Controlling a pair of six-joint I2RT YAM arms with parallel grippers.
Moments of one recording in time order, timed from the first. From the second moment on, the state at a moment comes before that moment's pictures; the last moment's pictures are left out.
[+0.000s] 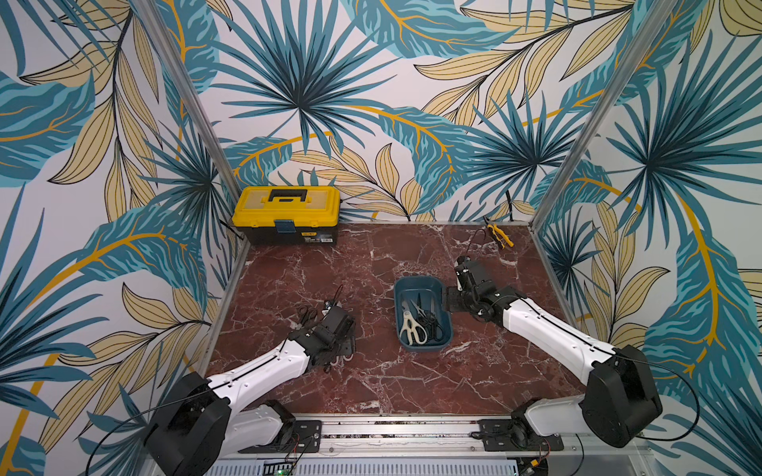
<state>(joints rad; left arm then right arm) -0.62 1.22 0.56 -0.43 -0.18 -0.71 0.45 1.40 0.96 -0.50 0.21 0.35</state>
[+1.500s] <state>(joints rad) -0.62 1.43 0.66 -0.43 -0.19 -0.64 0.49 1.52 1.05 -0.52 0.24 0.37</state>
